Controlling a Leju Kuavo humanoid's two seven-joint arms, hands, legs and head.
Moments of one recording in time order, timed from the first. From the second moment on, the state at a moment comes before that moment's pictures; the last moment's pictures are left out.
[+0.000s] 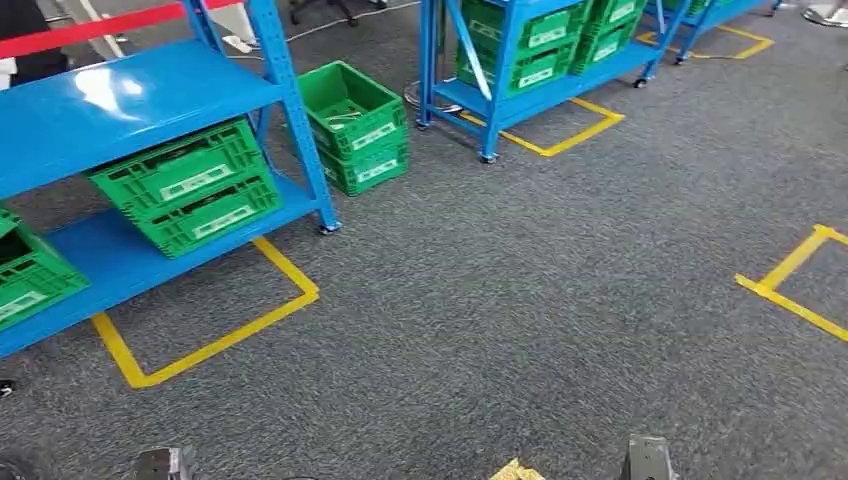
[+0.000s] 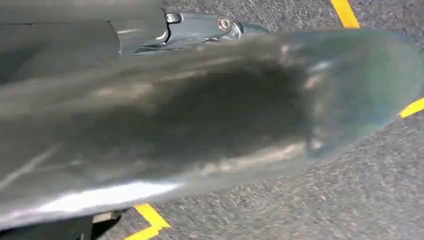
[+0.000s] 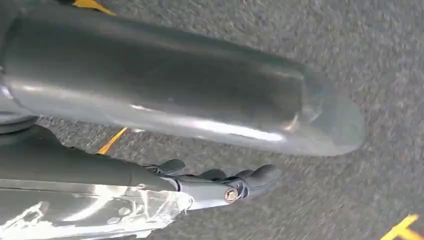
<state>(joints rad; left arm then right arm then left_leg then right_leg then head) -0.05 -0.22 0.90 -0.33 -0.38 0.01 -0.66 -0.05 0.17 -0.47 -0.30 0.36 -0.45 -0.62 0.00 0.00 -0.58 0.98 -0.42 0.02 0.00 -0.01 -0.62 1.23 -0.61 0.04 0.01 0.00</state>
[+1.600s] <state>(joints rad) -0.04 -0.23 0.92 -0.36 -0.39 0.00 -0.66 -0.05 0.18 -0.54 -0.30 0.42 -0.47 -0.63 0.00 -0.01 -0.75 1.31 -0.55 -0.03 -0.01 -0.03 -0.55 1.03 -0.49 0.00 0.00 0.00</state>
